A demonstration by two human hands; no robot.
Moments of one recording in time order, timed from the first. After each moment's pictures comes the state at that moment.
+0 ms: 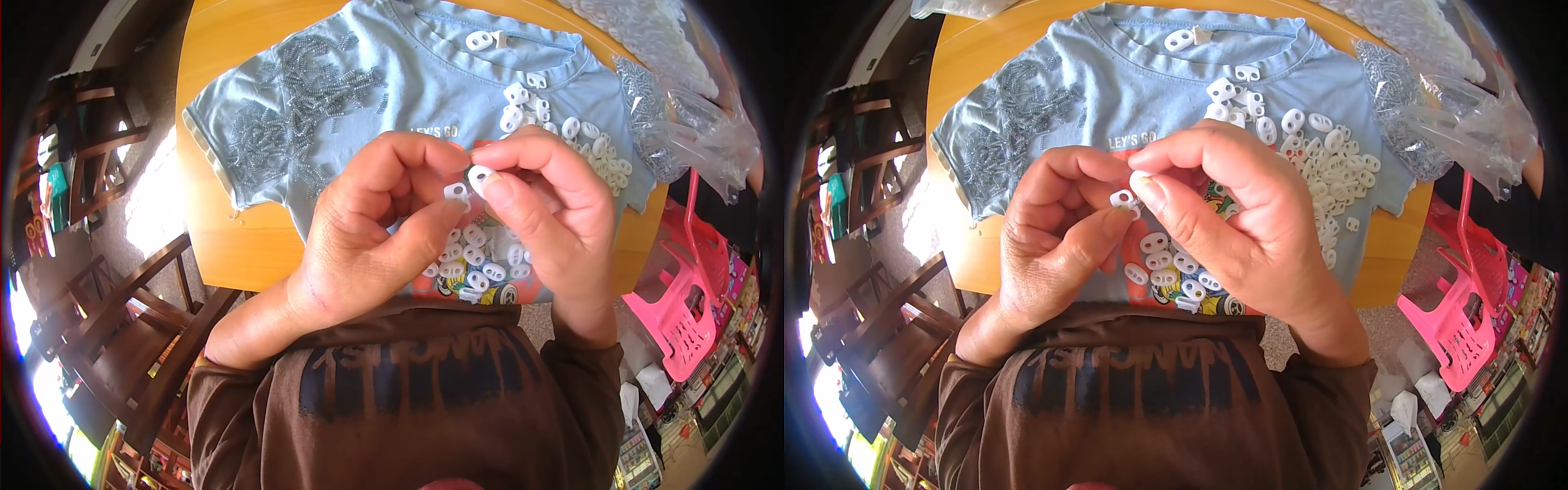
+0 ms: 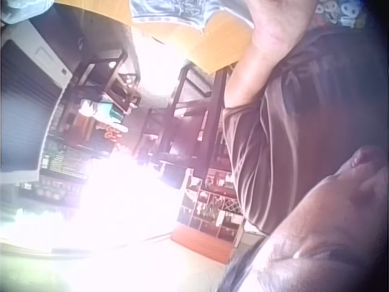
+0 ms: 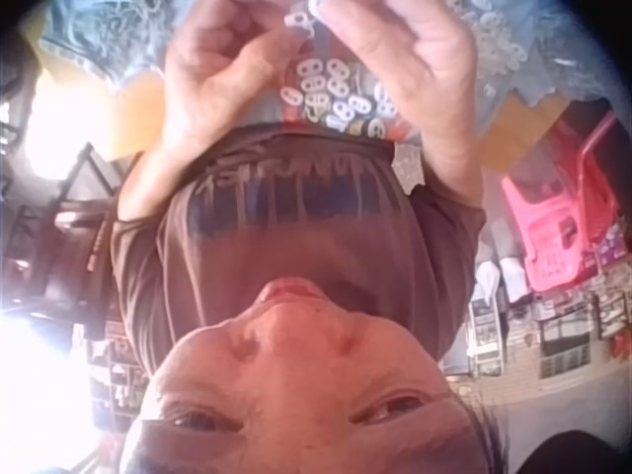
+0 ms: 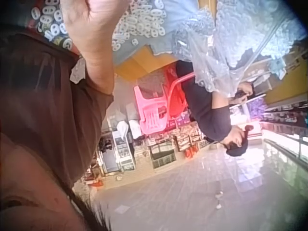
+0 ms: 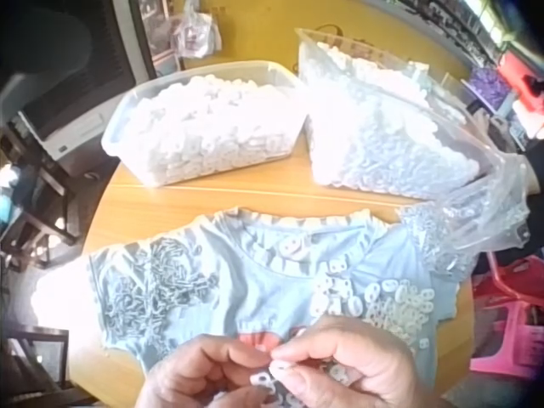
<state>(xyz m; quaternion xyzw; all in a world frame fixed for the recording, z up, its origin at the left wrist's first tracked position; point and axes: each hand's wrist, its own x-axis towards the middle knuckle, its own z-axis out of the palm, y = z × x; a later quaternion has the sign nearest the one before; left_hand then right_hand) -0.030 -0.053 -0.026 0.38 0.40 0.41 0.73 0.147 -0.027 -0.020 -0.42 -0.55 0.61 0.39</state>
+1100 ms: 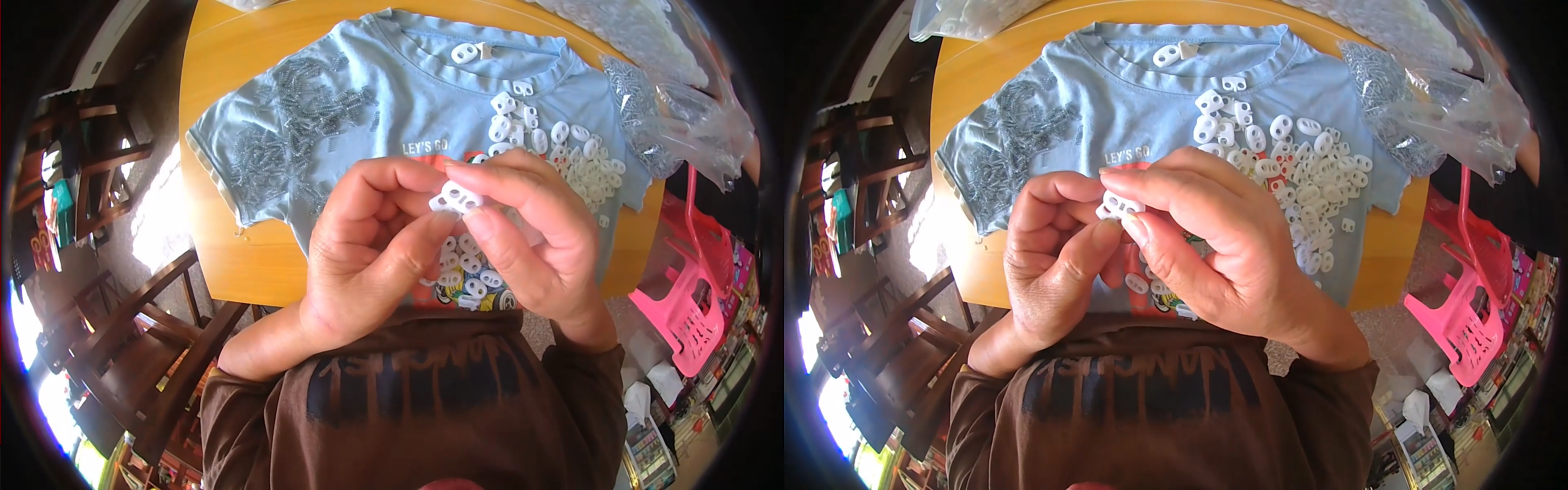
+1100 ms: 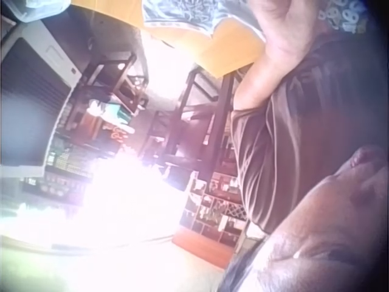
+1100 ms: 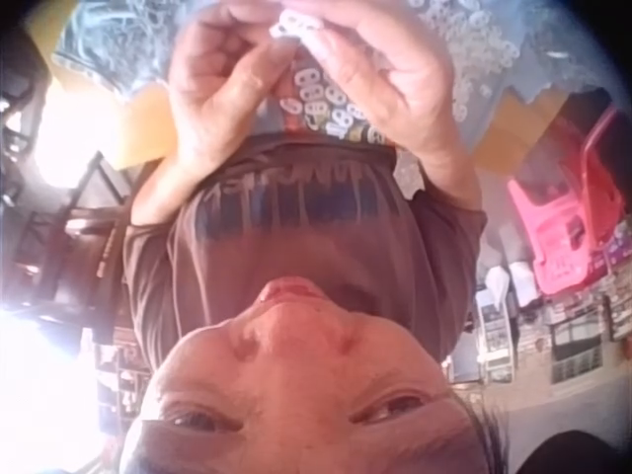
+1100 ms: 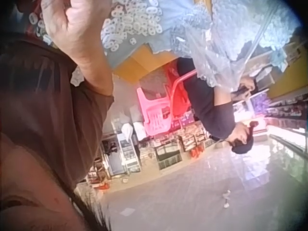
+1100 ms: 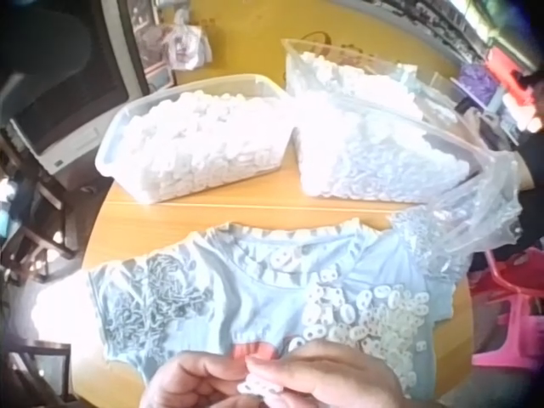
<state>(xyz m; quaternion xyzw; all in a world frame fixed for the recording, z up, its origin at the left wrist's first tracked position) -0.020 -0.063 -0.027 0.32 0.39 0.49 0.71 0.148 -0.030 -0.014 -0.37 -0.71 0.47 0.36</state>
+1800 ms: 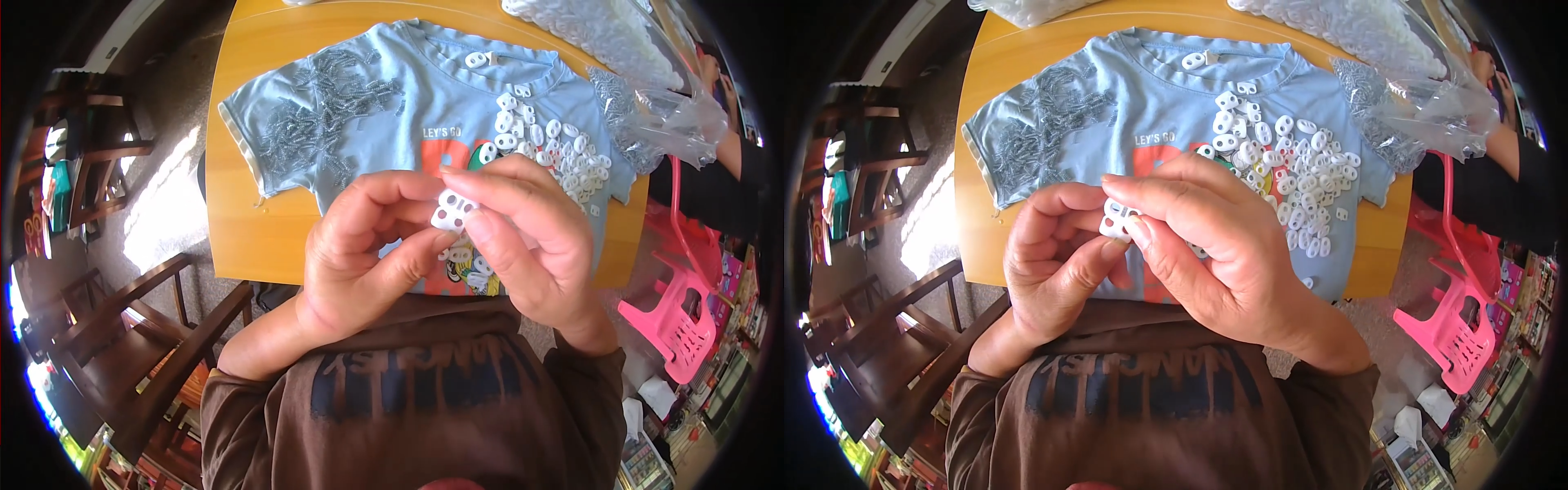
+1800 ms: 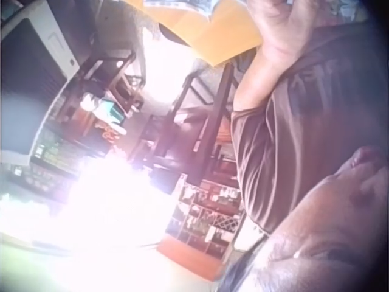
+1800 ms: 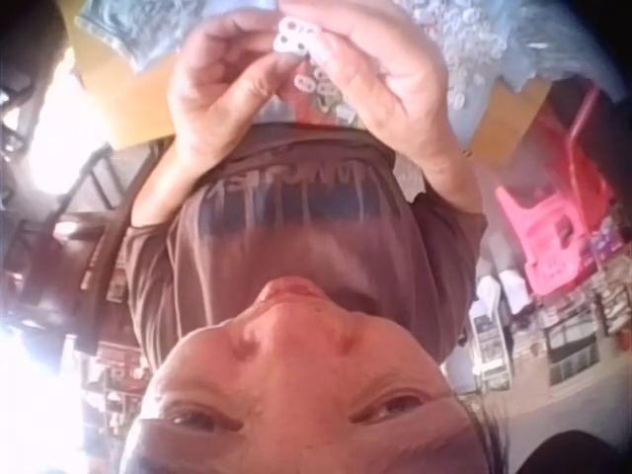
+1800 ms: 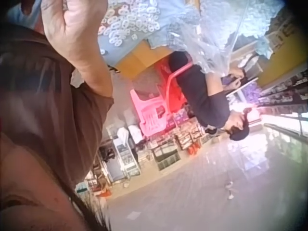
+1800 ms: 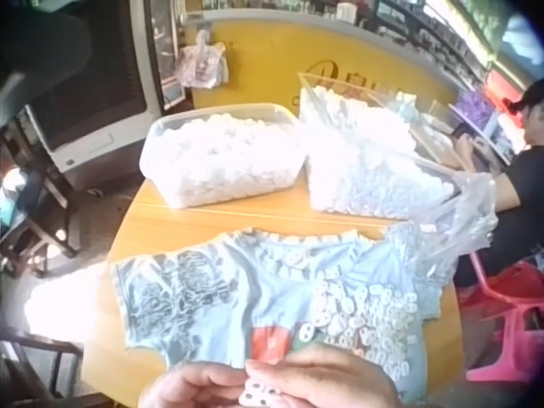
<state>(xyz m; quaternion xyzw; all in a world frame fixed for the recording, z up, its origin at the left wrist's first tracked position) -0.046 -0.093 -0.021 0.42 0.34 0.51 0.67 0.128 -0.053 0.010 -0.34 -0.77 0.40 0.36</state>
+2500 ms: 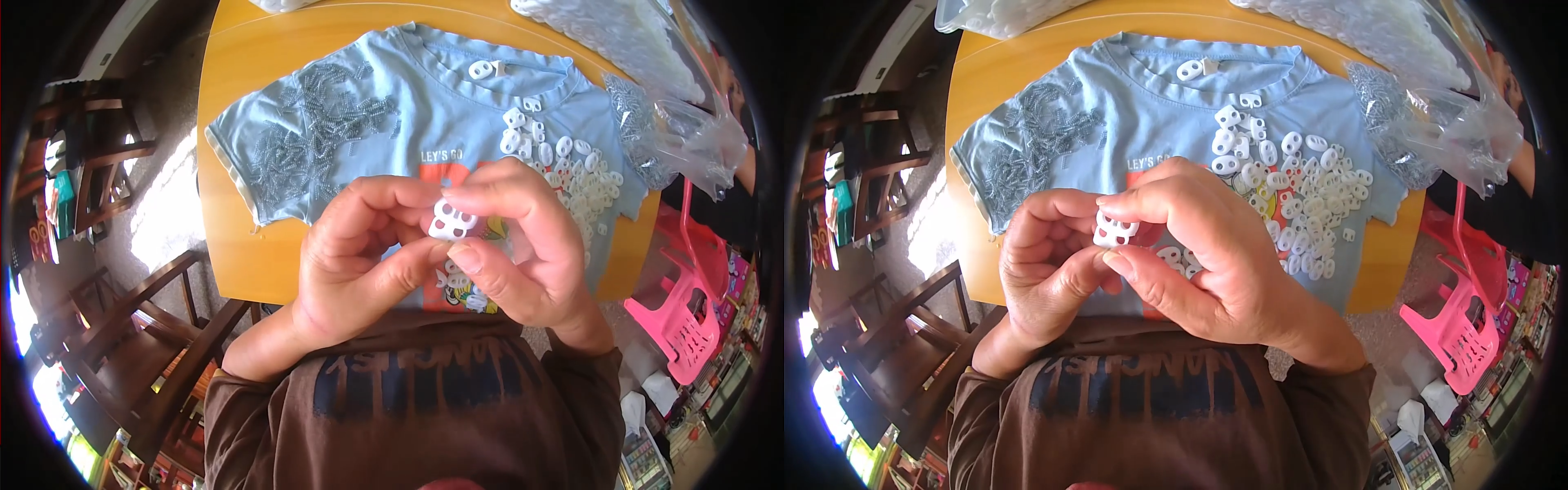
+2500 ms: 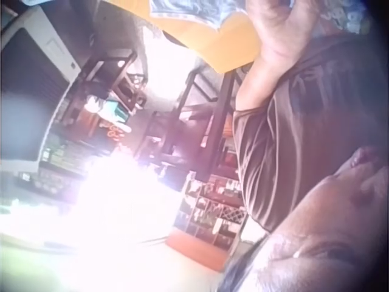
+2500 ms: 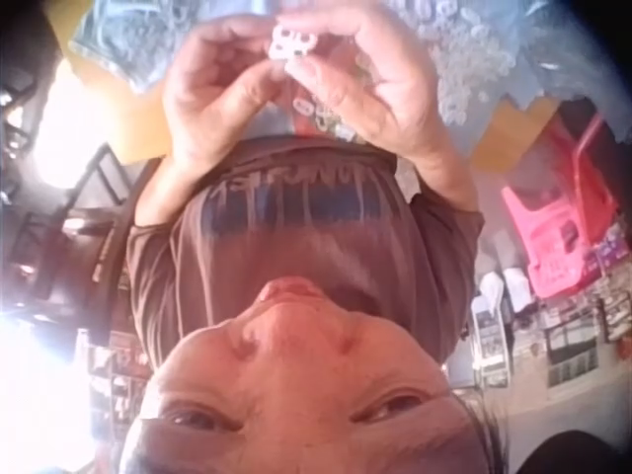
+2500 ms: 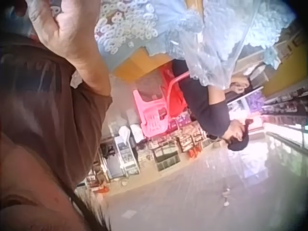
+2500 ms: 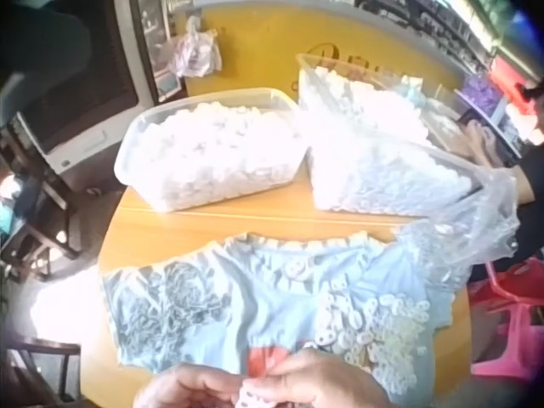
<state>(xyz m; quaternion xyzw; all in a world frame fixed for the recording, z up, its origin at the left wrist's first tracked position) -0.043 -0.064 -0.023 0.37 0.33 0.51 0.71 0.129 -0.029 -0.011 -0.32 -0.71 0.47 0.41</state>
